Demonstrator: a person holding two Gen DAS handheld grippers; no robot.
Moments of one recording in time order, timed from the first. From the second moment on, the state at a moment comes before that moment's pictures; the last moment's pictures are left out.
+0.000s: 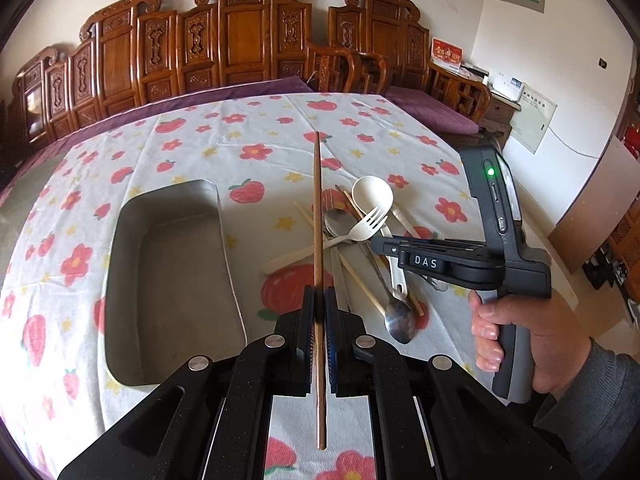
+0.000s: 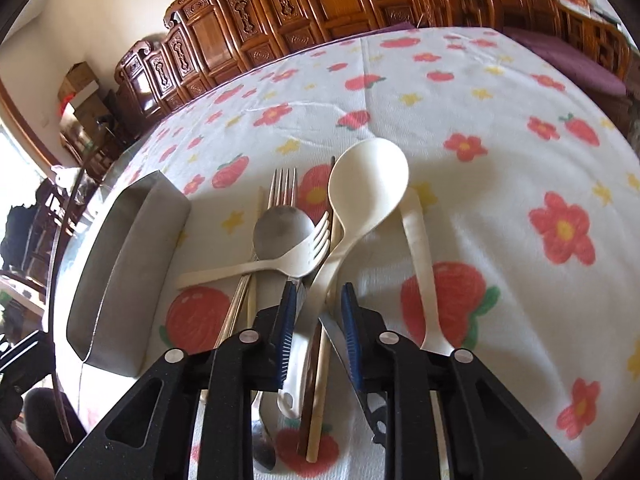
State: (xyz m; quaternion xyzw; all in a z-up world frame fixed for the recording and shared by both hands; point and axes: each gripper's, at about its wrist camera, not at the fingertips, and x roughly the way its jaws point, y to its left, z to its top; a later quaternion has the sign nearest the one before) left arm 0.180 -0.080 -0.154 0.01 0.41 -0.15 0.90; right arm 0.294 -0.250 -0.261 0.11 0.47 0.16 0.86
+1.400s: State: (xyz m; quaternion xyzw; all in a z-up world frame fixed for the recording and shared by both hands) left arm 0.245 0.031 -0.200 0.00 0.46 -0.07 0.88; right arm 0.259 -0.241 -0.204 0.07 0.39 0.18 0.90
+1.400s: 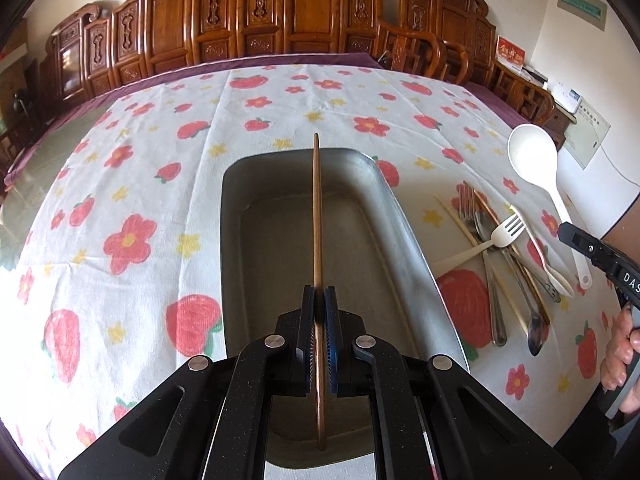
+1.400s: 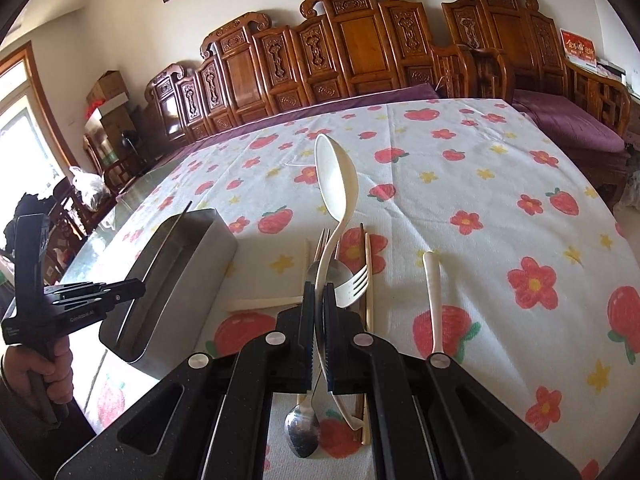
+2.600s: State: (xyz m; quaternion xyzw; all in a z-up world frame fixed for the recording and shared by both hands) left arm 0.213 0.107 -0.140 -0.04 0.39 -0.04 0.92; right arm 0.255 -0.058 -0.190 0.06 0.44 0.25 0.86
